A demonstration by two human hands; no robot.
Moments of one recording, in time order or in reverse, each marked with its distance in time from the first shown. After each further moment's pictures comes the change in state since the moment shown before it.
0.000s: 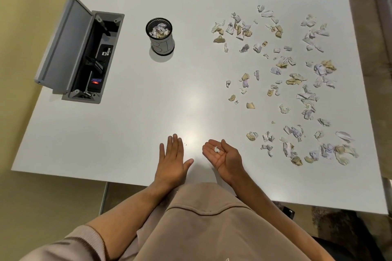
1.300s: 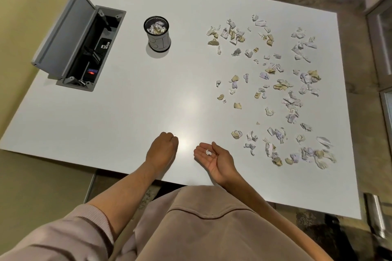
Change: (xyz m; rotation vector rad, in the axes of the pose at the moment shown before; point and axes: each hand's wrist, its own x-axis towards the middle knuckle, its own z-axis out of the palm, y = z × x) left_hand 0.013 0.026 -0.028 0.026 0.251 0.159; right_hand -0.024 -0.010 -0.034 -0.097 -0.029 0.062
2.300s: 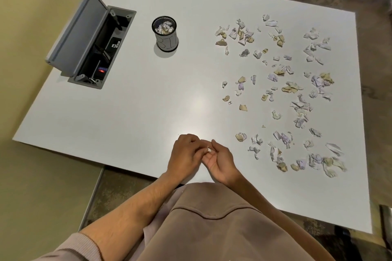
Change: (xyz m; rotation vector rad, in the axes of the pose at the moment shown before) left_hand -0.004 0.078 -0.017 -0.545 0.238 -0.101; right_hand 0.018 -0.007 0.003 0.091 -0.149 0.006
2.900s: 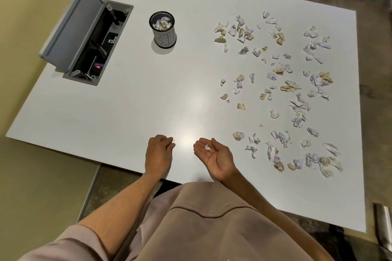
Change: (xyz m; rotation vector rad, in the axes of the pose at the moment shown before) left_hand -0.012 -0.062 -0.011 0.155 0.069 -0.416; right_hand -0.002 -0.007 -0.001 -0.004 0.094 0.043
